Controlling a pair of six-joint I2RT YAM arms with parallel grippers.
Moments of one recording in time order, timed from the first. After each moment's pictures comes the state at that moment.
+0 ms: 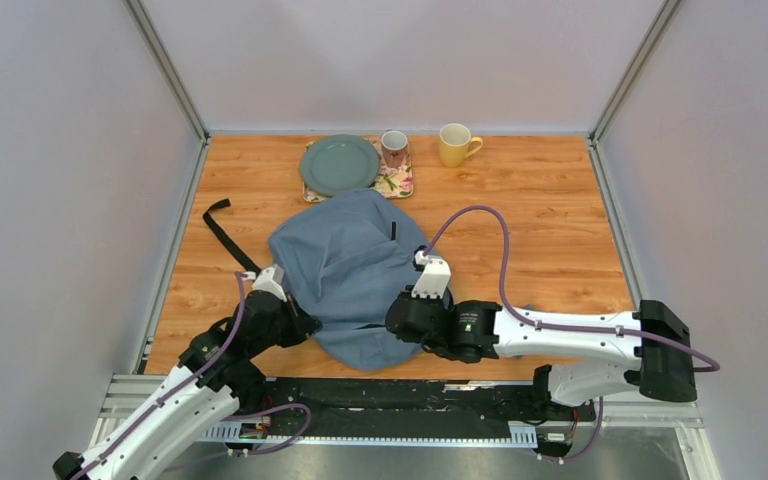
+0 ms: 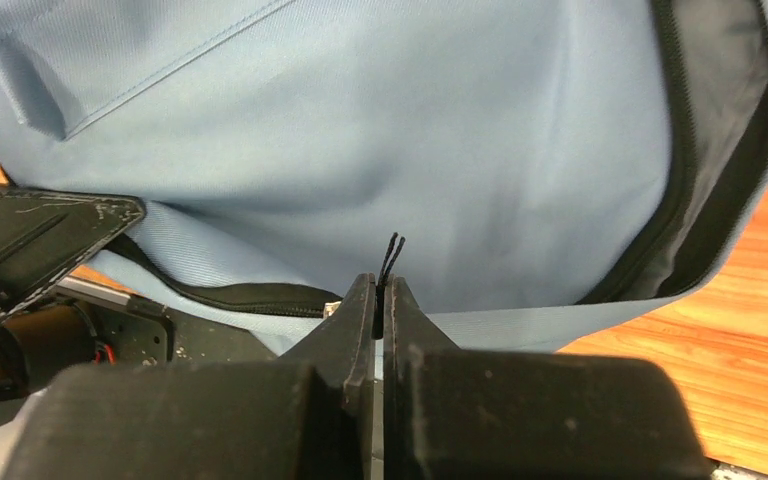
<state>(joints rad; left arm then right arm) -0.66 0.37 0.32 -0.65 -0.03 -0.88 1.35 1.30 0.93 -0.59 0.59 1.19</state>
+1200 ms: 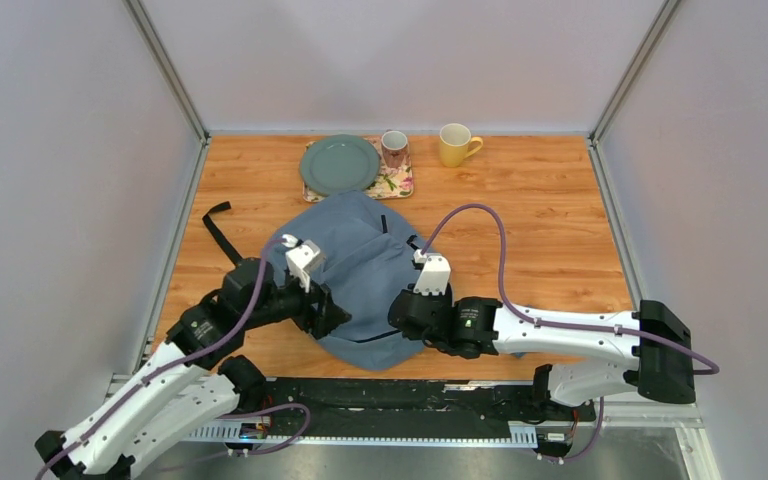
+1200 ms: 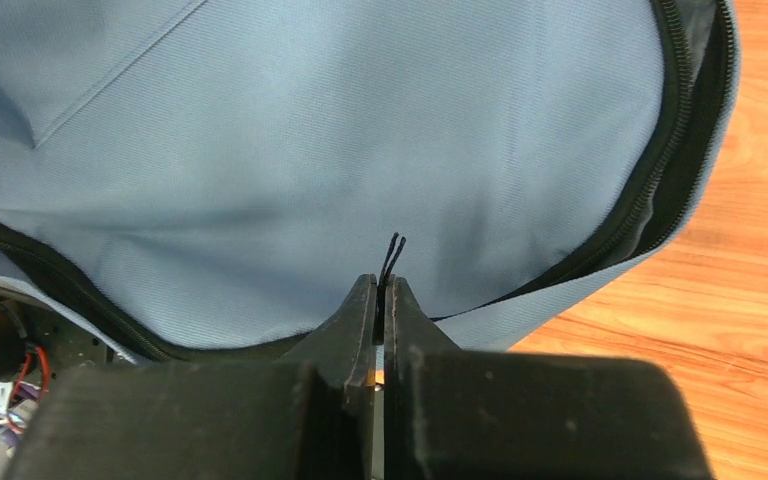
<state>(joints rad) -0.67 0.56 0.71 -0.62 0.29 -0.24 1.31 1.29 0.92 -0.61 0.57 1.10</state>
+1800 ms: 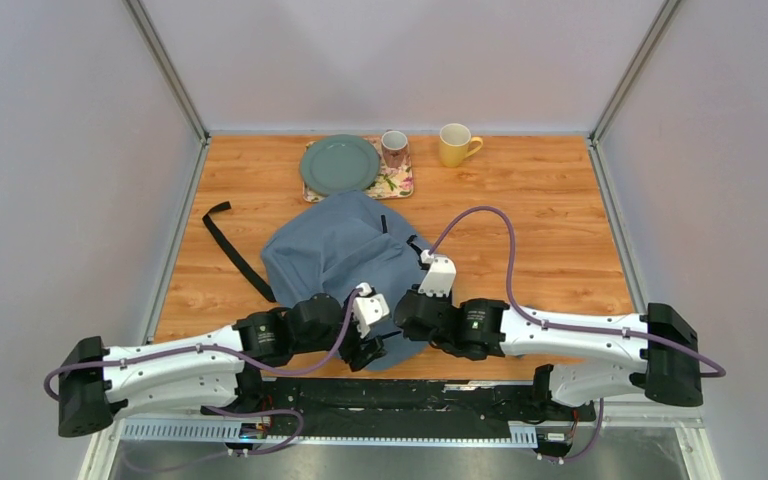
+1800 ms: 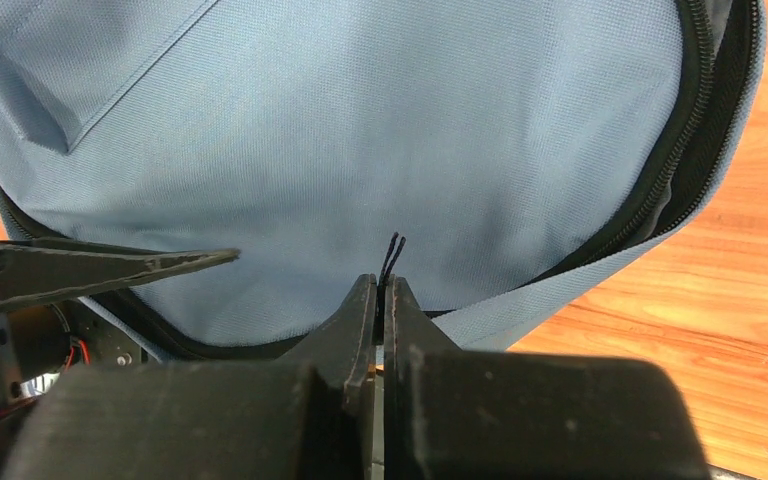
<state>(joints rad) -1.19 0.82 0.49 -0.19 0.04 -0.05 1.31 1.26 0.89 -0.58 0.54 1.15</state>
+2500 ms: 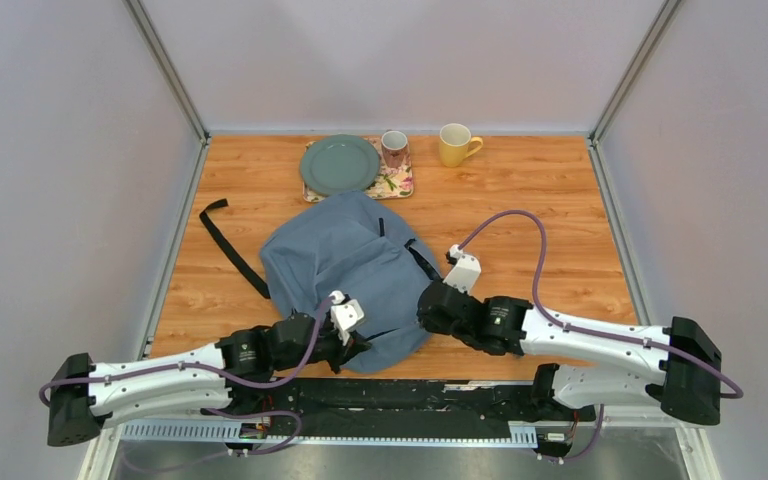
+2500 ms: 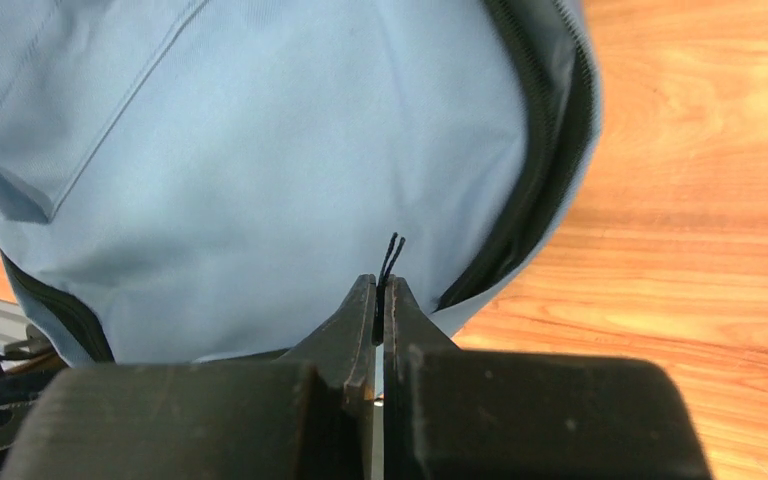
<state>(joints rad) -1.24 0.66 0.30 -0.08 -0.06 -0.19 1.20 1.14 0.75 -0.52 0.49 1.20</state>
